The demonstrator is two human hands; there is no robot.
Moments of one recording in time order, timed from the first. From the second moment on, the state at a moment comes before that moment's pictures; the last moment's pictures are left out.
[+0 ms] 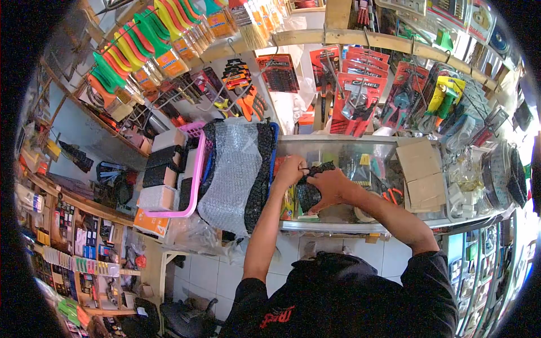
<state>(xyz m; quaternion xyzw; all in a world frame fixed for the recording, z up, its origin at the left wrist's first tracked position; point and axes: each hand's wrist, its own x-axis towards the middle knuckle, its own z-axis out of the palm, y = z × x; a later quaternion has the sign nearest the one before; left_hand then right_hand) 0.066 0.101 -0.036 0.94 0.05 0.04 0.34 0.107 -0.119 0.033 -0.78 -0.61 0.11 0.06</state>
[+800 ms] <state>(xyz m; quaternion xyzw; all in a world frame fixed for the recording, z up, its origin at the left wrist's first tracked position) -0.076 -0.009 -0.015 0.94 -0.02 0.30 0.17 0.016 -0.178 -0.020 -0.78 -0.52 -0.16 0.32</state>
